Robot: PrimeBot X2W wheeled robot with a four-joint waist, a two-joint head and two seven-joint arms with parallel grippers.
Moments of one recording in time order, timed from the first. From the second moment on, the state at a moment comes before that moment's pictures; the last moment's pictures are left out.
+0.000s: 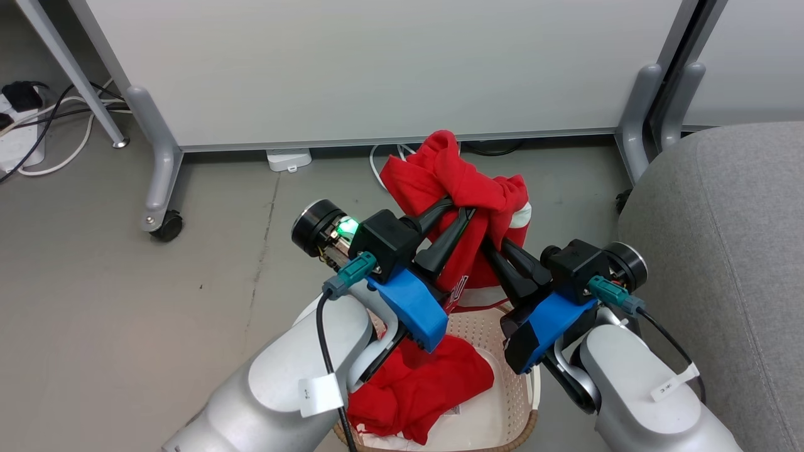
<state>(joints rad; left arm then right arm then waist) -0.72 0.12 -0.91 0.49 -0.54 -0.07 -0.26 -0.54 -0.15 0.53 0.55 0.26 0.13 -0.26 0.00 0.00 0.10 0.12</state>
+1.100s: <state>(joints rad) -0.71 0.13 -0.89 0.51 -0.51 -0.06 -0.26 -0.52 -0.15 0.49 0.50 0.28 0.13 -0.26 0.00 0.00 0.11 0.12</state>
